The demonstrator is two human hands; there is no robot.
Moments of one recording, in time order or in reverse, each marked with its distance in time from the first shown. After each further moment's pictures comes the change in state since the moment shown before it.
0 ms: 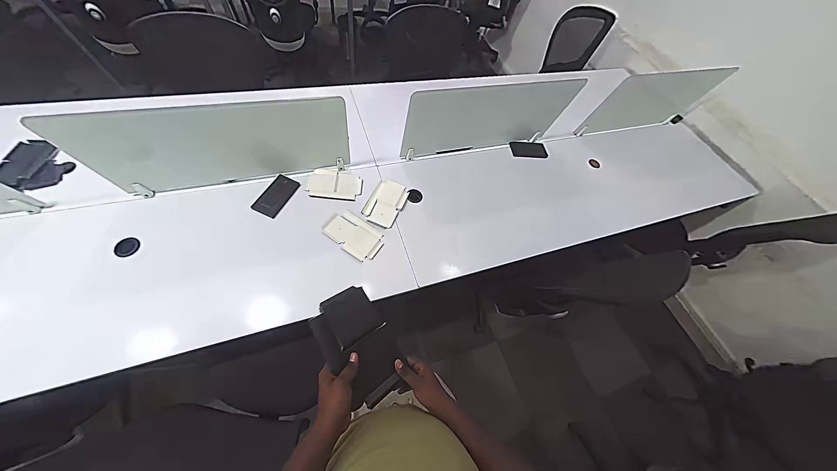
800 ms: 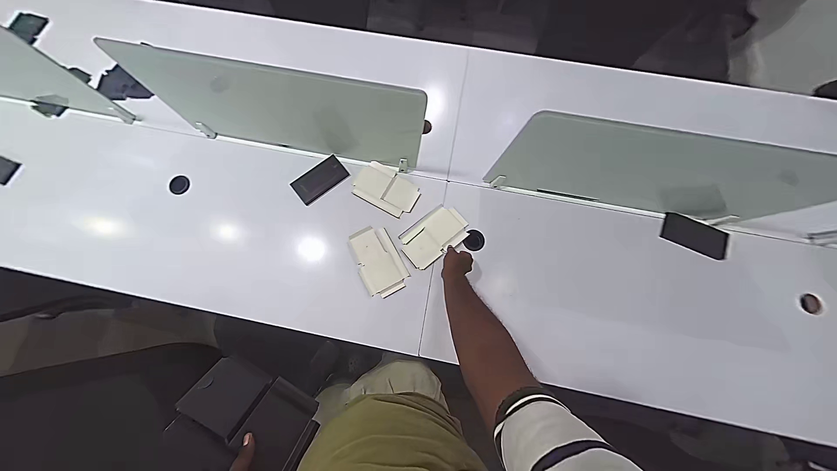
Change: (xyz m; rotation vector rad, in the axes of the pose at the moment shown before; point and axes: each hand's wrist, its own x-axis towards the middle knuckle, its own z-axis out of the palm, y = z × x) left_hand 0.013 0.040 0.078 -0.177 1.063 -0.140; right_hand 0.501 -0.238 -0.147 -0.448 0.643 0.151
